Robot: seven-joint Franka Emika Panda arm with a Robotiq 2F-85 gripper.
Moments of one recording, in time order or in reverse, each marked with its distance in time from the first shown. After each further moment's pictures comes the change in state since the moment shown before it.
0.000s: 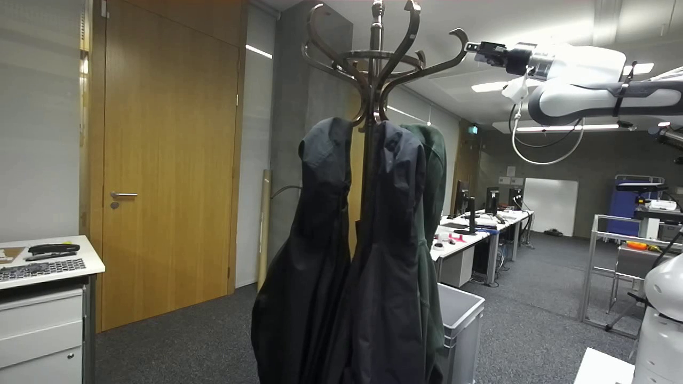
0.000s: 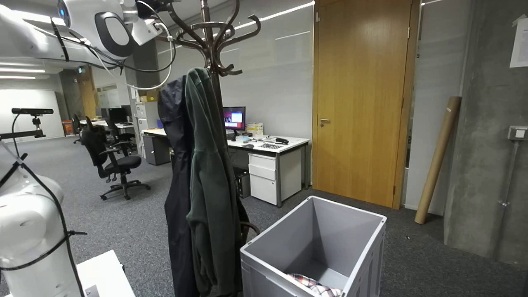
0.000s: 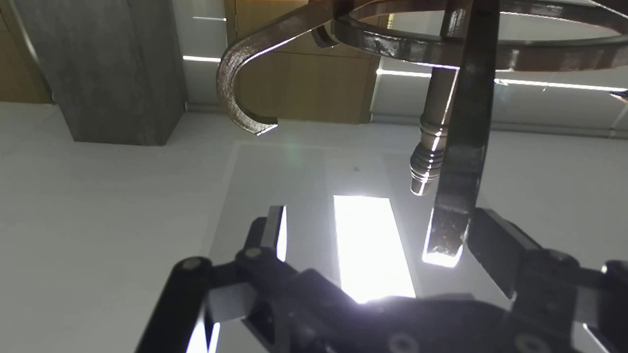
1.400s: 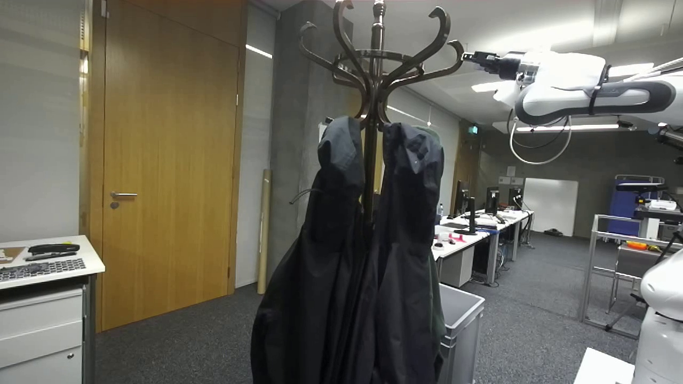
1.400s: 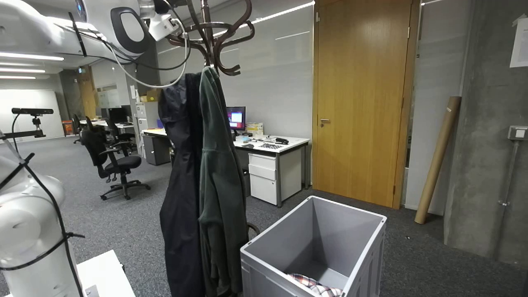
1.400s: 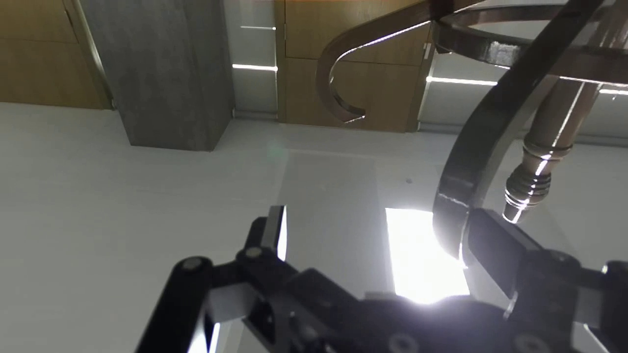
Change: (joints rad) arm -0.071 0.082 -0.050 0.060 -0.003 0.000 -0.003
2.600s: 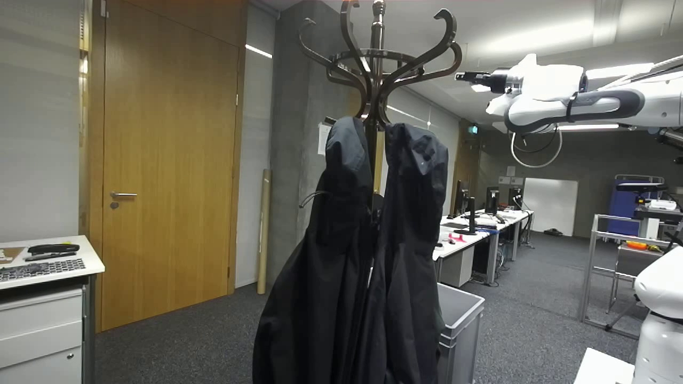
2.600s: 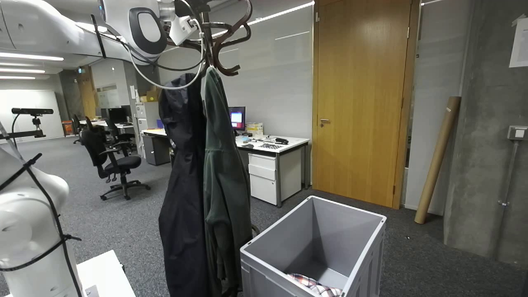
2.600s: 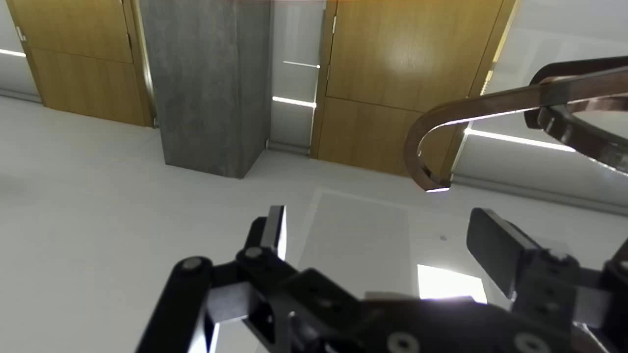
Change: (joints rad) arm -0.095 0.079 -0.021 0.033 -0.066 -0.047 -0.028
